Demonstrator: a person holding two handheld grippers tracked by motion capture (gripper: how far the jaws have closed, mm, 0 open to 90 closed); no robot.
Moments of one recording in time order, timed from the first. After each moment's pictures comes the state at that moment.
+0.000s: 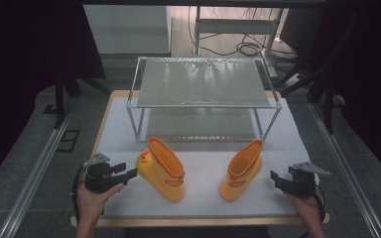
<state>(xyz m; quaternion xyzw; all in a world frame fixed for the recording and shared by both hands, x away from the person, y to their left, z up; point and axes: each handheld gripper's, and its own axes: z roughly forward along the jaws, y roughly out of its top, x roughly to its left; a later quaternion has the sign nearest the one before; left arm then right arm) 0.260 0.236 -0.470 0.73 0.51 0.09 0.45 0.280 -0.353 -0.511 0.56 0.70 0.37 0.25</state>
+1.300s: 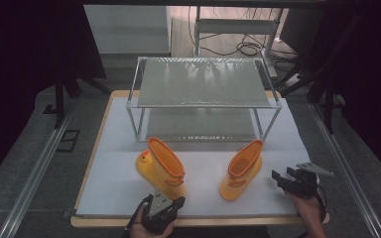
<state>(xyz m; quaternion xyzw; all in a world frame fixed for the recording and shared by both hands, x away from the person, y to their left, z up) 0.179 0.074 -0.495 0.78 0.40 0.14 0.45 0.280 -0.361 -0.516 0.57 0.69 0.39 0.22</state>
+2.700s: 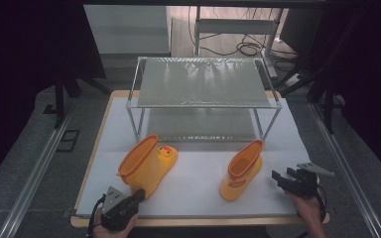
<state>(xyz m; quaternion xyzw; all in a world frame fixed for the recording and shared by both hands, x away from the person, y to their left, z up) 0.172 0.172 -0.499 0.71 0.50 0.18 0.46 0.281 -0.362 -0.517 0.57 0.69 0.39 0.21</state>
